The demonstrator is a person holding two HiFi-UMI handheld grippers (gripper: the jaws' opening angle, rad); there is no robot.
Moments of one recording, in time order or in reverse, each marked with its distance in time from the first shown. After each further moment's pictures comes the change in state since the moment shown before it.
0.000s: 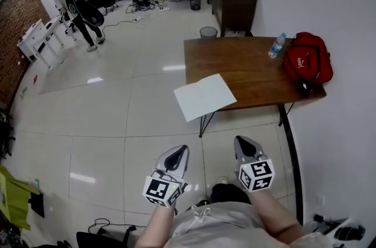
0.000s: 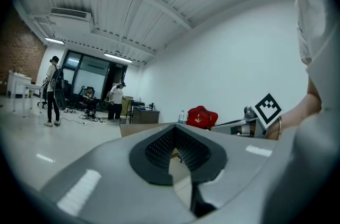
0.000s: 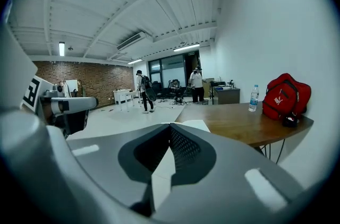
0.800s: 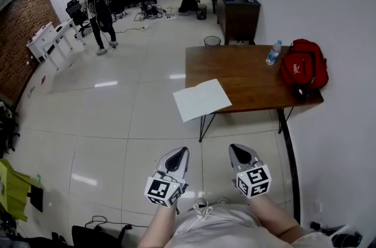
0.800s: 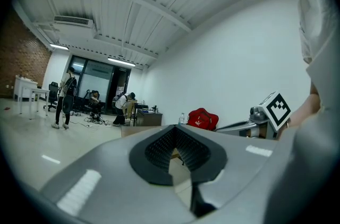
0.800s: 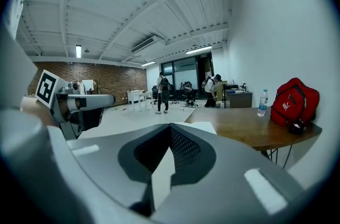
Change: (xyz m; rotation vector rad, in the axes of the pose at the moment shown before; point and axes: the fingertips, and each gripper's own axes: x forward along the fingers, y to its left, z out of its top) left arm -0.007 -0.052 0.003 0.011 -0.027 0.055; right arm -0.053 0.007 -0.006 -0.058 -0.022 0.138
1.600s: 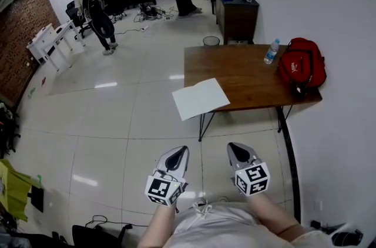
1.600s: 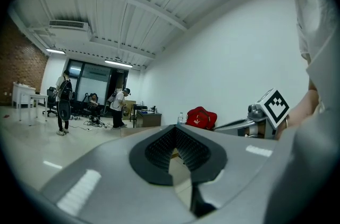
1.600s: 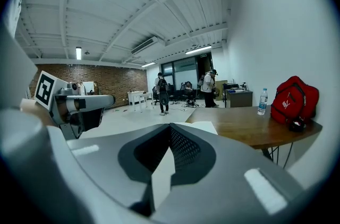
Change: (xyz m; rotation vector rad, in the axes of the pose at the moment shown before) left arm -0.001 -0.013 0.002 0.049 0.008 -0.004; right arm -0.006 -0.001 -0.001 0.019 -0.007 0.009
